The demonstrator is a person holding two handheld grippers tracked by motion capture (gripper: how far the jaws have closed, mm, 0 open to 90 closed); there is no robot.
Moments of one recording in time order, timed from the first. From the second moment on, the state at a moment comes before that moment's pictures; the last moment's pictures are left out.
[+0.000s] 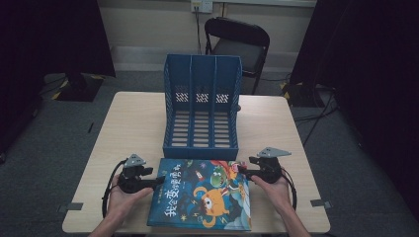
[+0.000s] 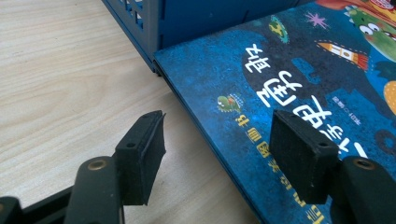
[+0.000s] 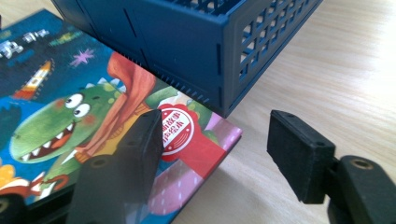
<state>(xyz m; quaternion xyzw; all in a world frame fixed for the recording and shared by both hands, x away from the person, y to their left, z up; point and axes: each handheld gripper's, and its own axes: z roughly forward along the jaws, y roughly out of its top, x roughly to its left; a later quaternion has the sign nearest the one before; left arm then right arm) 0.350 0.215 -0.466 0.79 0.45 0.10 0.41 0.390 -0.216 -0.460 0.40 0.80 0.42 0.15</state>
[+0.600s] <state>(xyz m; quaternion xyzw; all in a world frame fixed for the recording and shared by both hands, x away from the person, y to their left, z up) 0.349 0.217 -0.471 0.79 0.43 0.05 0.44 0.374 -0.214 -0.461 0.38 0.81 0.43 0.14</state>
